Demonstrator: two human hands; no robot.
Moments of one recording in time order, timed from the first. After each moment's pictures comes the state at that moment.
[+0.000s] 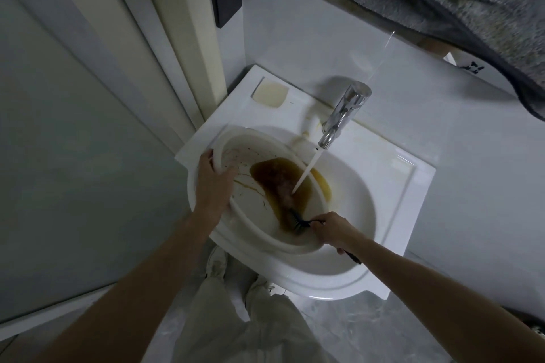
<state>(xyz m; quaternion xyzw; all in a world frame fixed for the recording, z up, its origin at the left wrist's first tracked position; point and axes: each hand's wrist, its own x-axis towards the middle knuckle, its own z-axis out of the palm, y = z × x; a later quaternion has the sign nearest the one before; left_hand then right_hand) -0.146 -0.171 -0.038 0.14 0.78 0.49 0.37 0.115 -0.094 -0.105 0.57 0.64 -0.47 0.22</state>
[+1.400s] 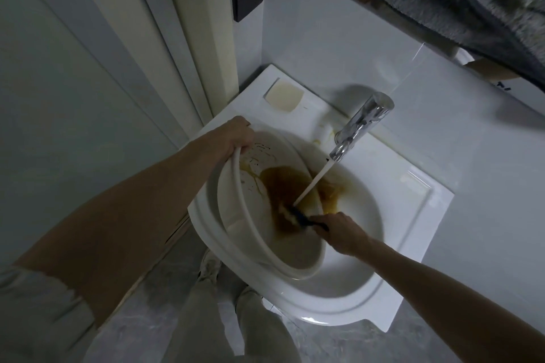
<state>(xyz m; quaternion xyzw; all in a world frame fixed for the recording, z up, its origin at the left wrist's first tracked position) -0.201 -0.050 -0.049 0.27 0.81 0.18 0.49 0.119 -0.046 -0.133 0.33 0.88 -0.29 0.21</state>
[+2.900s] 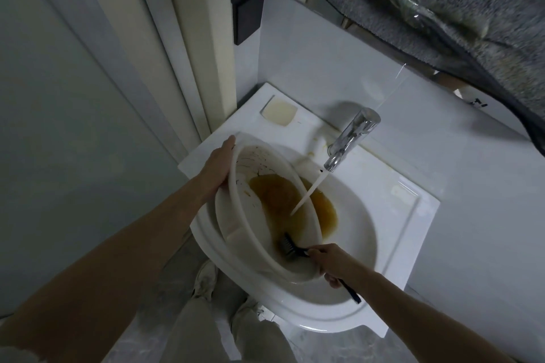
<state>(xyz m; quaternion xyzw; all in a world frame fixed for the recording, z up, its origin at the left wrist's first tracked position) -0.188 -0.117 -0.033 0.13 0.74 0.41 0.51 0.121 -0.096 -0.111 0.60 0.50 -0.59 0.20</state>
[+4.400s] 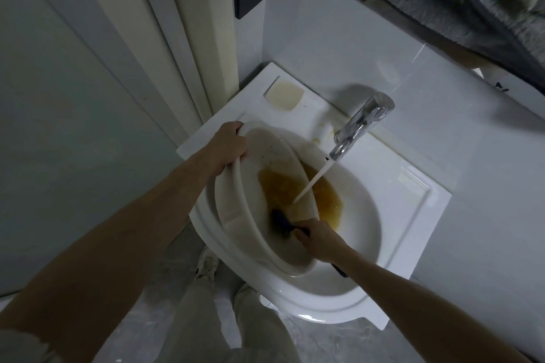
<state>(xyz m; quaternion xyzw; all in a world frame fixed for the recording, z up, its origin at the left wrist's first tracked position) -0.186 -0.094 -0.020 0.27 0.78 0.31 0.48 0.097 -0.084 -0.150 0.38 0.80 -0.43 0.17</state>
